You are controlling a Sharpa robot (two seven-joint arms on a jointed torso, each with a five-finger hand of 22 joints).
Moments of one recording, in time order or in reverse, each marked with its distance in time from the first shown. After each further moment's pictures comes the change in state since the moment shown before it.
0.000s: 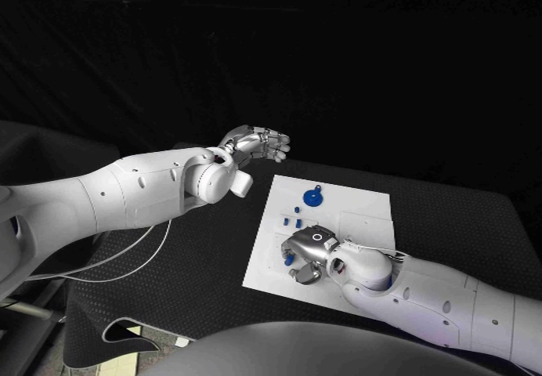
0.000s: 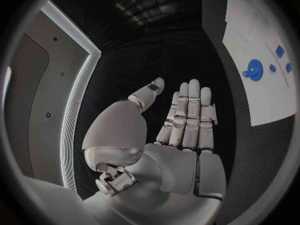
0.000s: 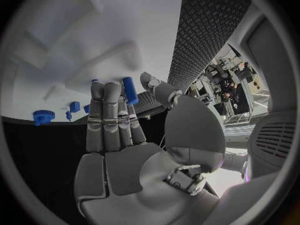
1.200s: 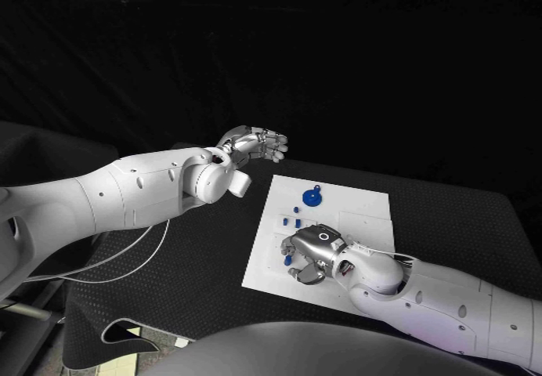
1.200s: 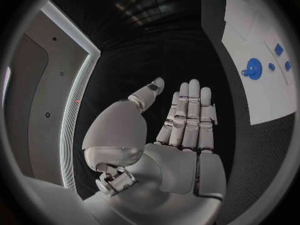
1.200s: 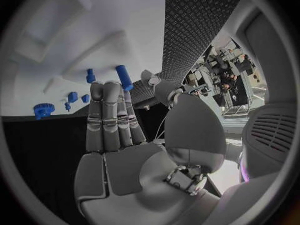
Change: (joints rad) left arm 0.000 0.001 0.000 -0.009 0.000 0.004 -0.005; left_hand 0.000 0.000 0.000 0.000 0.000 -0.004 0.004 0.000 -0.001 0.000 0.000 0.000 -0.001 0.000 0.000 -0.004 0.004 0.000 0.000 0.000 0.000 0.001; right arm 0.000 -0.060 0.001 0.081 0.044 -0.095 0.002; right_hand 0.037 -0.015 -0.020 0.009 0.000 -0.011 0.000 -0.005 -0.008 -0.013 0.002 0.011 -0.019 -0.006 0.006 -0.004 0.004 -0.002 -0.010 0.004 0.004 0.001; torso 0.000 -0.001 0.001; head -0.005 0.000
